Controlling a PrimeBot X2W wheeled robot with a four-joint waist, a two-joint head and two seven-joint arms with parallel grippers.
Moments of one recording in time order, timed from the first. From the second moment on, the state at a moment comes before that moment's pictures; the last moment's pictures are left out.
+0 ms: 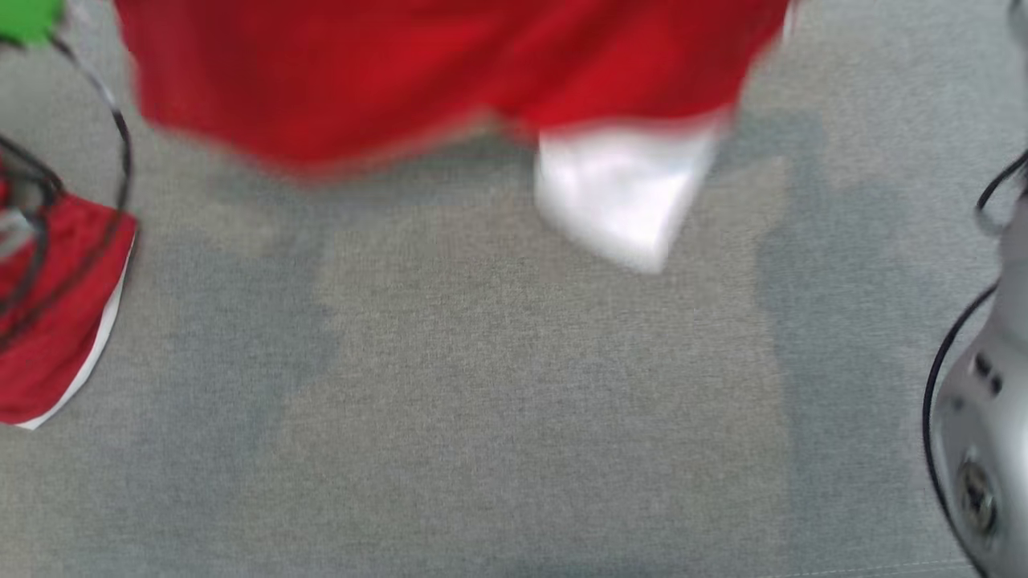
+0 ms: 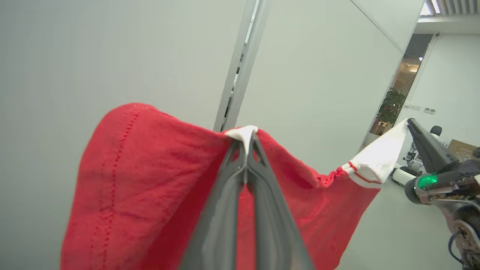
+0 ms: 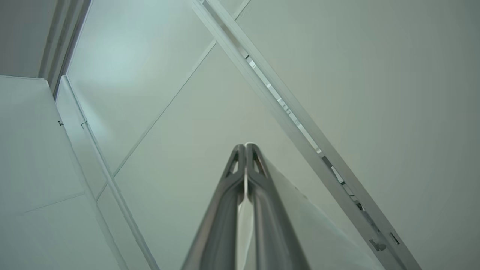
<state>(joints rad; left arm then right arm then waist) -1.02 0.40 -0.30 -0.17 -1.09 0.09 0.24 -1.02 -0.07 0.03 -0.12 0.79 -0.14 0.07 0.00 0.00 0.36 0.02</state>
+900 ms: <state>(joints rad) -0.43 0.24 -0.48 0.37 -0.95 -0.09 -0.23 -0.33 -0.05 0.04 0.11 0.92 -0.11 -0.13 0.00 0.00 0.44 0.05</state>
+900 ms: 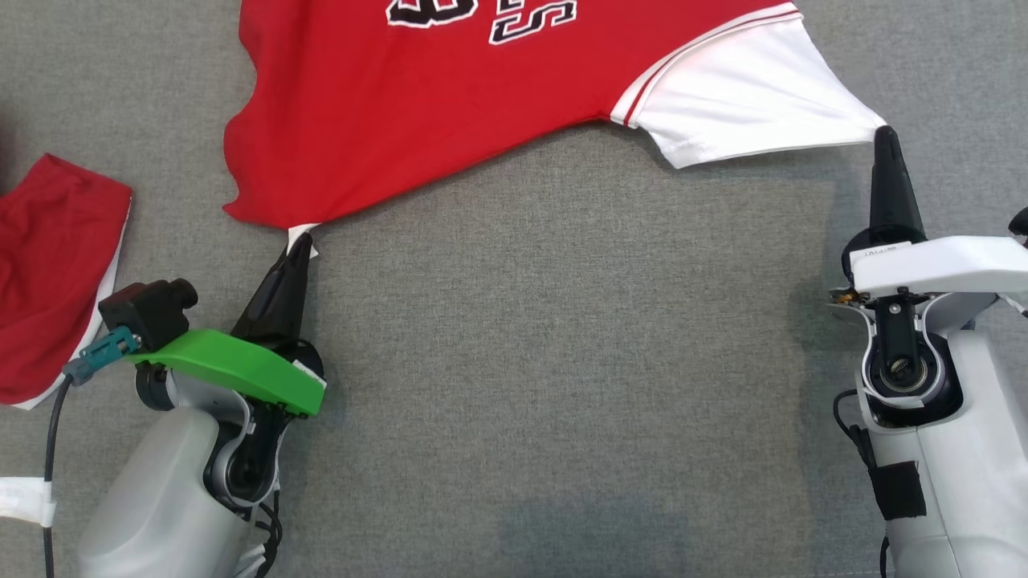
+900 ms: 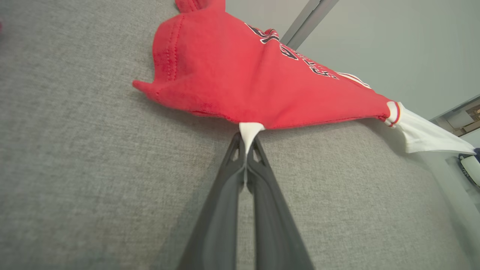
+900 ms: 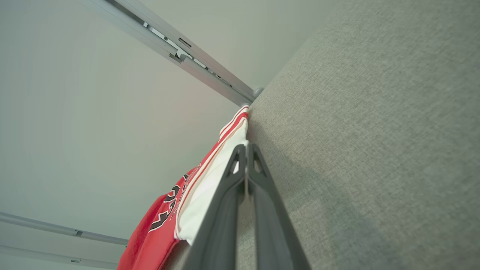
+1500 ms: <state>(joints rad) -0.30 0.25 -0.53 0.39 -0.87 -0.12 -0.25 0.01 -0.09 0.01 0.05 0.78 -0.09 -0.21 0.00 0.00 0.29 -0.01</state>
